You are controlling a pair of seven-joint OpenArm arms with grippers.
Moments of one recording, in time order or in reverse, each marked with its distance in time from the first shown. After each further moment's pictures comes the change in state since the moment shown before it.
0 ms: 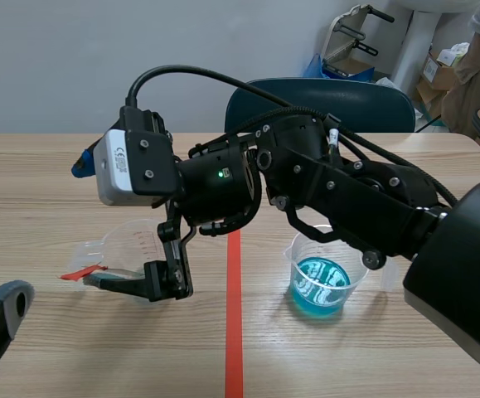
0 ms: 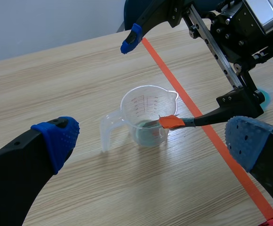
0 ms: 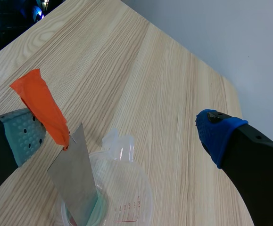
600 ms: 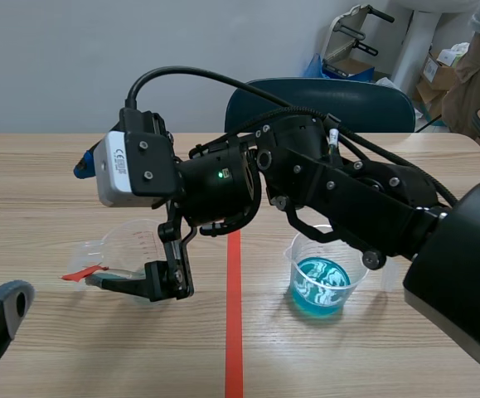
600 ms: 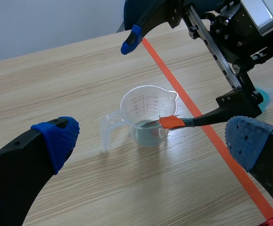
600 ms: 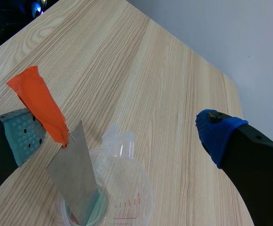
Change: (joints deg) left arm 0.0 0.0 0.0 0.0 0.0 0.0 0.0; right arm 0.0 0.0 0.0 0.0 0.0 0.0 -0.8
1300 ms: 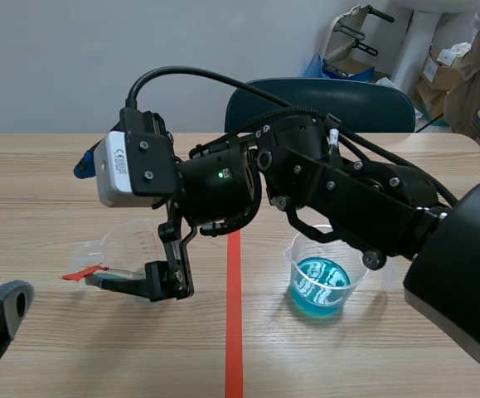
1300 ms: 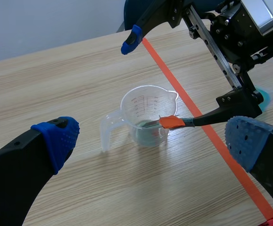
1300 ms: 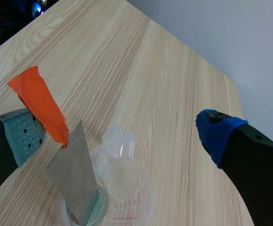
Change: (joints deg) left arm 0.0 0.0 0.0 0.0 0.0 0.0 0.0; right arm 0.0 0.0 0.0 0.0 0.0 0.0 0.4
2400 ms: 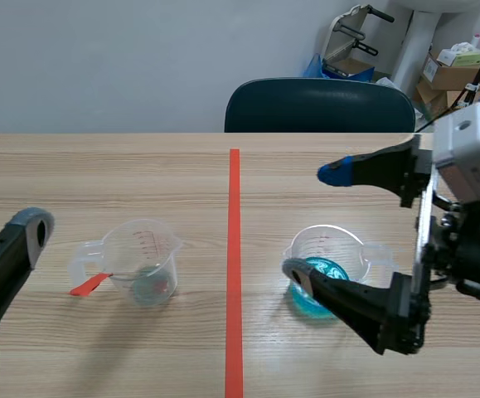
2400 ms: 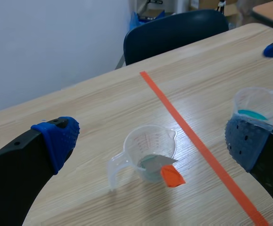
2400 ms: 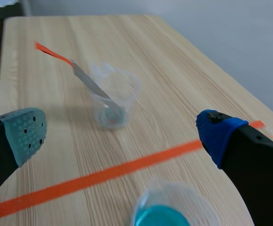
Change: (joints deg) left arm -3.1 0.0 0.0 9.7 5.1 3.6 7.4; right arm -42.0 35.5 31.3 30.1 47.8 -2.7 -15.1
